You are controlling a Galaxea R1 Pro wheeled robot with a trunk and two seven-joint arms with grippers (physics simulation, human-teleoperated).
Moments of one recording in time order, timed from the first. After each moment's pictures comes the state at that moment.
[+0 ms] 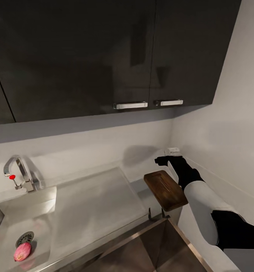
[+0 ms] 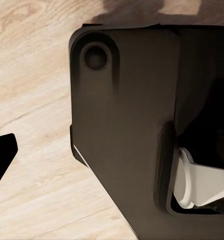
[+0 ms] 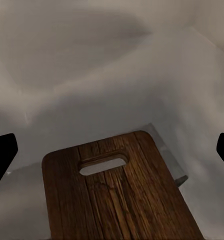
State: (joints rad) left arm 0.00 -0.02 0.00 -0.06 0.02 -0.07 0.00; right arm -1.08 0.04 -0.03 -0.53 0.13 0.48 0.01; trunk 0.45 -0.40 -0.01
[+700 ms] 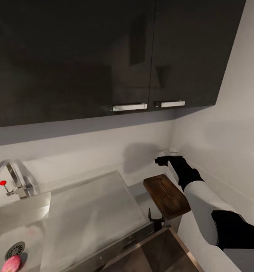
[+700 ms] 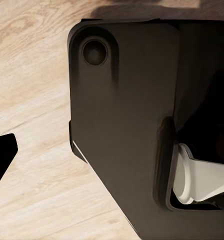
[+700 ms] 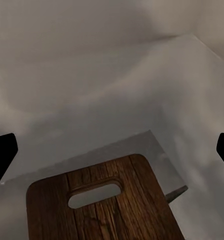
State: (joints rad) left arm 0.00 -0.02 0.00 -0.05 0.02 -0.07 0.00; right arm -1.08 0.04 -0.03 -0.53 0.13 0.48 0.01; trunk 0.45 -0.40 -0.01
